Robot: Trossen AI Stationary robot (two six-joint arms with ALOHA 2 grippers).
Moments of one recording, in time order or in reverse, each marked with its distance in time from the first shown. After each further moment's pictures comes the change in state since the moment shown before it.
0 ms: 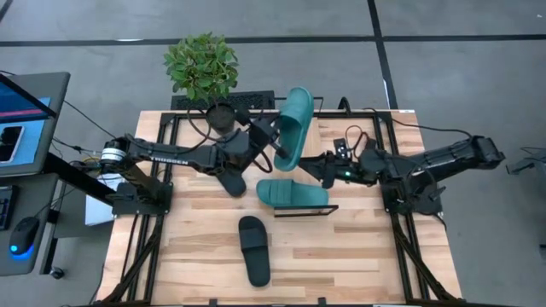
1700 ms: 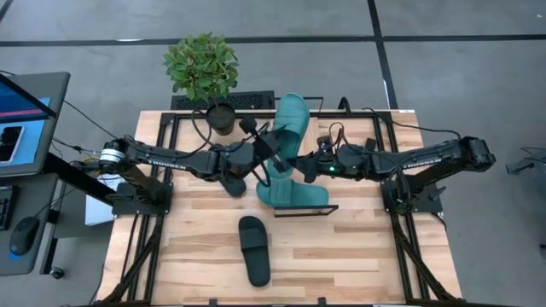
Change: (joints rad) left arm -0.076 -0.003 0.002 -0.141 0.054 0.061; right arm -0.110 0.127 0.063 -0.112 -0.087 0.027
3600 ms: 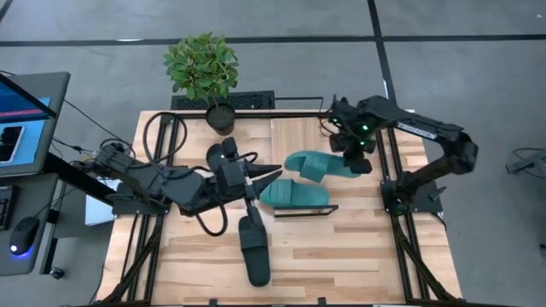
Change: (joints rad) left arm -0.380 -0.024 0.518 -0.427 0.025 -0.324; right arm -0.511 0.186 0.528 -1.692 -0.605 -1.486
